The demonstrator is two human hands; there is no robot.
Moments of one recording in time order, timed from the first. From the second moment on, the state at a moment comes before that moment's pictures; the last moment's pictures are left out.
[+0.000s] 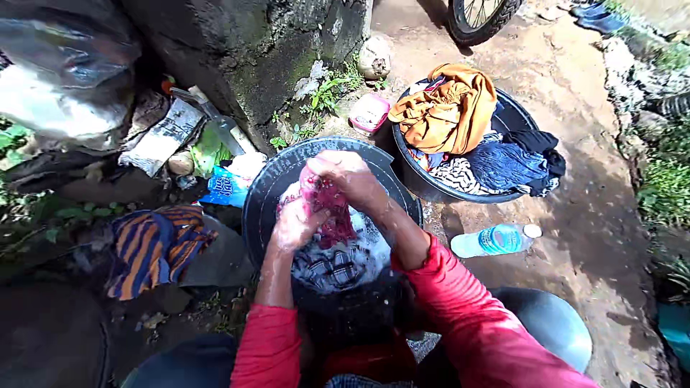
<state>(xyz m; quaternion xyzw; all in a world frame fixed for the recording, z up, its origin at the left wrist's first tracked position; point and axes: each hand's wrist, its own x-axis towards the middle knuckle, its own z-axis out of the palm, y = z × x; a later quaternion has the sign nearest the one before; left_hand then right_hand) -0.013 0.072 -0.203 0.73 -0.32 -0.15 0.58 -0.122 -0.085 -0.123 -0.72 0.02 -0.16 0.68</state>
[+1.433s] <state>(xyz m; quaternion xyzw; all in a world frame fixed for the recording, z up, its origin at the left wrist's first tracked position) -0.055 -0.001 -0.288 0.55 0.19 -0.41 0.70 -0.061 -0.085 -0.324 -0.84 0.26 -0.09 0.47</state>
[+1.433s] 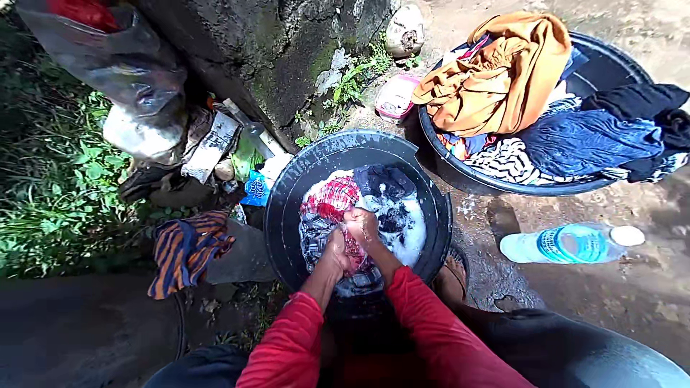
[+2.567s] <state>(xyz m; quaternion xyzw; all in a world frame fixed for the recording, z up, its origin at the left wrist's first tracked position) -0.069 0.049 -0.235 0.69 -0.05 -0.39 0.61 -0.080 -0.009 -0.270 -0.70 0.07 -0.36 0.62</state>
